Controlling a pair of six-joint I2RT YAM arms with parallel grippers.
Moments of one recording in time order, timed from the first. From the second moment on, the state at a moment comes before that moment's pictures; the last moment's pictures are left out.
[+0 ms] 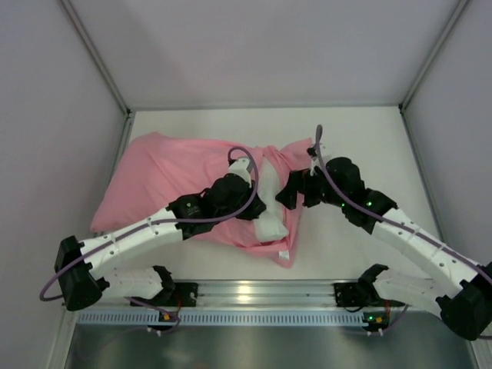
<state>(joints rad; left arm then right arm) -0.99 1.19 0.99 -0.39 -0.17 -0.74 0.63 1.00 0.85 -0.31 -0.18 0.43</state>
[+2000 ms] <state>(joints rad) -1.05 1.31 1.34 -0.51 -0.22 -0.65 0.14 0.56 0.44 -0.35 -0.62 0.61</state>
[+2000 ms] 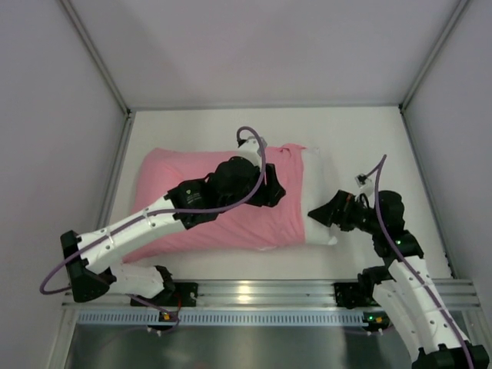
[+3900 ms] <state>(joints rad) -1.23 1.21 1.04 -0.71 -0.57 -1.06 0.42 0.54 0.58 -0.31 -0.44 0.77</state>
